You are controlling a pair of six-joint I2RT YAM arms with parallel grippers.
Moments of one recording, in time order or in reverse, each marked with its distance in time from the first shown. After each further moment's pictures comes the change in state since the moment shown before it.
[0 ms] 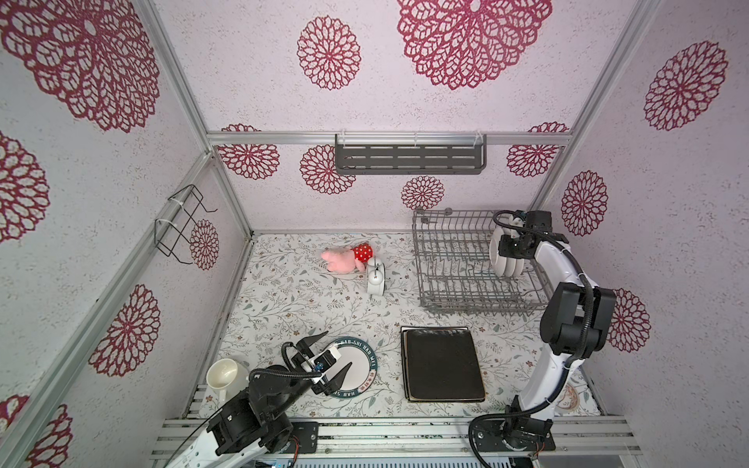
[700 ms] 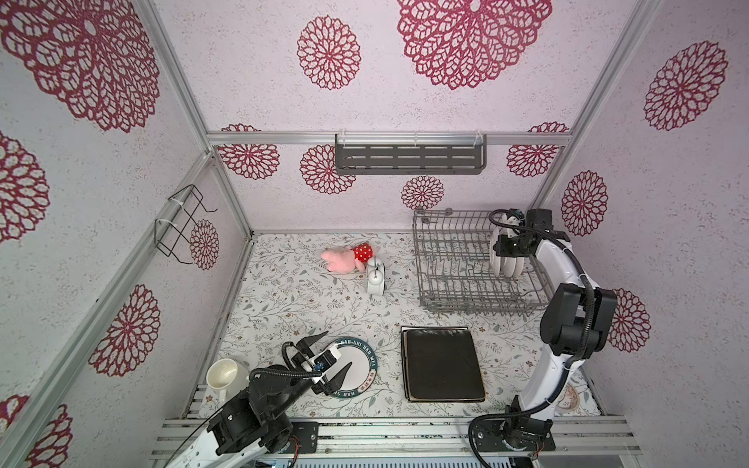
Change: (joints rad) left arm 0.003 0.003 0.000 0.000 0.001 -0.002; right arm 0.004 -0.012 0.021 -0.070 -0.122 -0.100
